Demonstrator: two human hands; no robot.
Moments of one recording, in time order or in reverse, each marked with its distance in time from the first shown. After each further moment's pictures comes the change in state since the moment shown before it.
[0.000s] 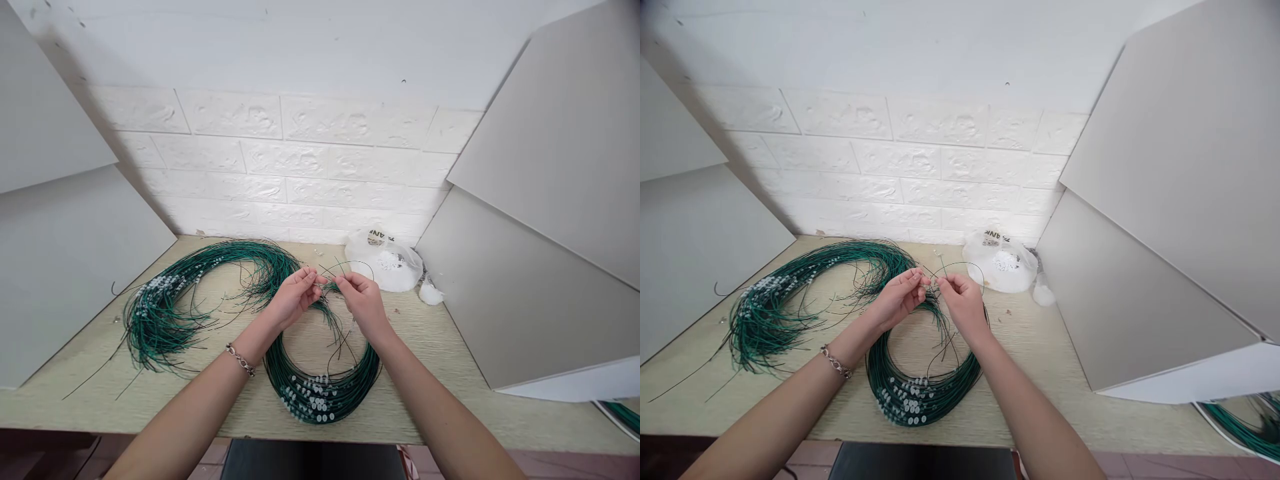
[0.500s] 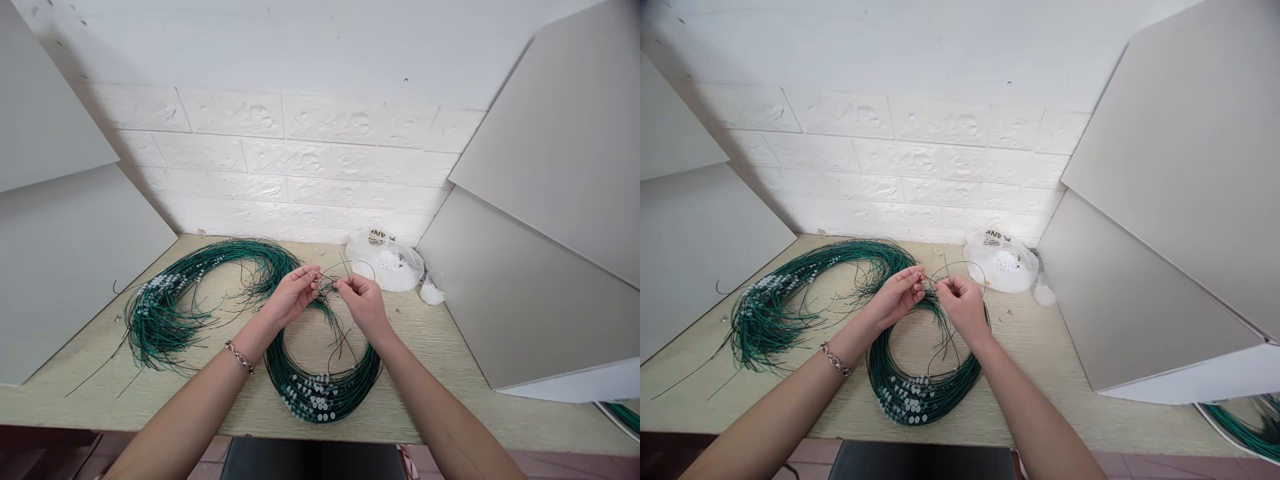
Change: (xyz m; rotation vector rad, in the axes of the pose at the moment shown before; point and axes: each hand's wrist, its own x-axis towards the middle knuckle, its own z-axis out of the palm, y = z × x) left_hand 0.001 0.002 -0.004 -0.077 0.008 0.005; right_hand -0.004 -0.006 0.001 -0.081 0.015 -0.027
